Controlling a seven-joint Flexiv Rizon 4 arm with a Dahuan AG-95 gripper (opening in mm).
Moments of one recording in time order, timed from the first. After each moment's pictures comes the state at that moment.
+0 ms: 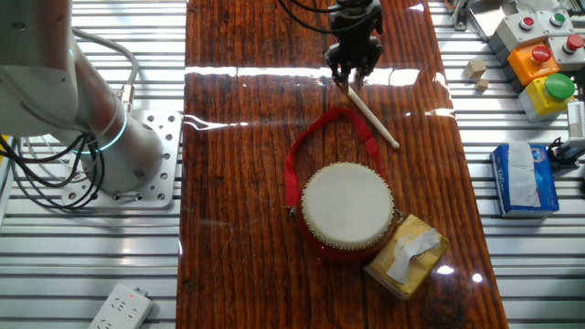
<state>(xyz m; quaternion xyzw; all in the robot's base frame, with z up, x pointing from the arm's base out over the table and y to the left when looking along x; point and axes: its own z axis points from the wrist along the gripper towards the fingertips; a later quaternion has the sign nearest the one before) 0.489 0.161 0.035 0.78 -0.61 0.13 0.08</state>
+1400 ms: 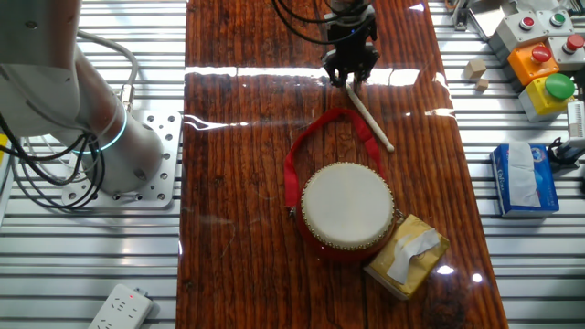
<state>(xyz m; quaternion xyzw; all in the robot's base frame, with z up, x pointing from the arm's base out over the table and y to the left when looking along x) 0.486 0.168 0.008 0.77 -0.62 0.14 0.07</state>
